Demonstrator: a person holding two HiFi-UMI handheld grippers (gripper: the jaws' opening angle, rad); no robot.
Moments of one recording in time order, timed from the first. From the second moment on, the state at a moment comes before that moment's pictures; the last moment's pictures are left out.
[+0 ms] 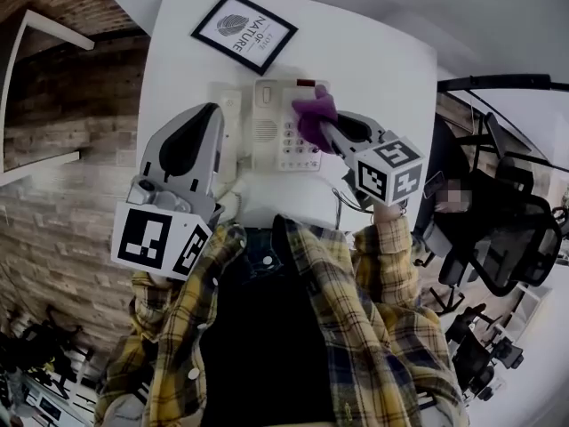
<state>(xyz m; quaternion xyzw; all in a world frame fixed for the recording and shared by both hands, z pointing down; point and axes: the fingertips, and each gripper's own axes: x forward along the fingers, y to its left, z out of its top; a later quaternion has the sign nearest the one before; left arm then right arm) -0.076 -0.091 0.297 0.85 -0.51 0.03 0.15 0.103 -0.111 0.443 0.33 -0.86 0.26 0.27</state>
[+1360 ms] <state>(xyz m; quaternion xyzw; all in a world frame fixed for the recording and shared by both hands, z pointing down) -0.070 -0.090 0.300 0.85 -0.51 0.03 0.16 0.110 -0.140 0.505 0.37 -0.83 0.28 0.31</state>
